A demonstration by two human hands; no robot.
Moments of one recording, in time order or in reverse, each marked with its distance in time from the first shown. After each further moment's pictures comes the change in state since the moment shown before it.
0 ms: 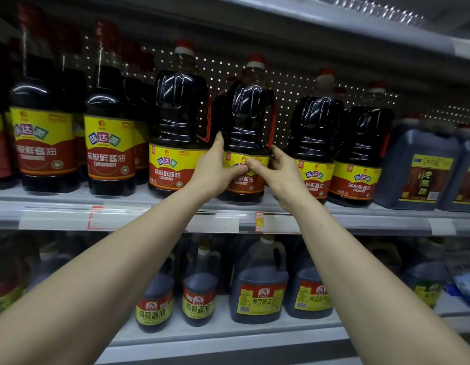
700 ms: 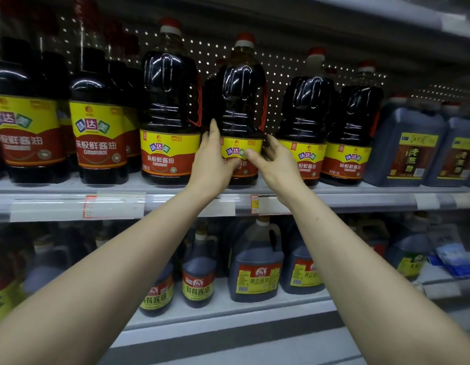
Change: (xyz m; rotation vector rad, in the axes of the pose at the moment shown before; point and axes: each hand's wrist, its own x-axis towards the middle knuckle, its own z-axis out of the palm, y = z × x) left_hand -0.024 0.004 0.012 0.110 0.097 0.053; right_hand -0.026 -0.007 0.003 -0.116 0.065 0.034
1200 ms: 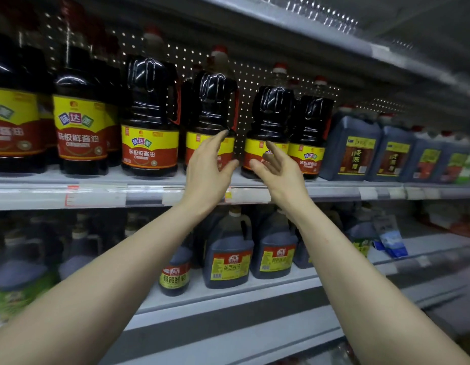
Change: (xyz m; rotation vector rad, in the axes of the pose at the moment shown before) left_hand -0.060 0.036 0.002 -0.101 0.089 0.227; right_hand -0.079 -0.022 -0.055 -0.079 0.082 -0.010
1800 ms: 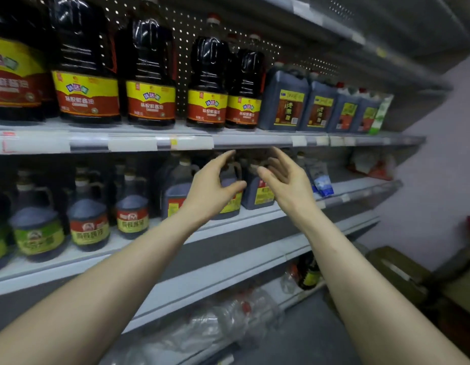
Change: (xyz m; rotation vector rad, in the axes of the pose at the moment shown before) left_hand -0.140 0.081 0.039 -0.307 -0.400 -0.113; right_hand -0.169 0.007 -0.112 -0.110 0.117 0.141
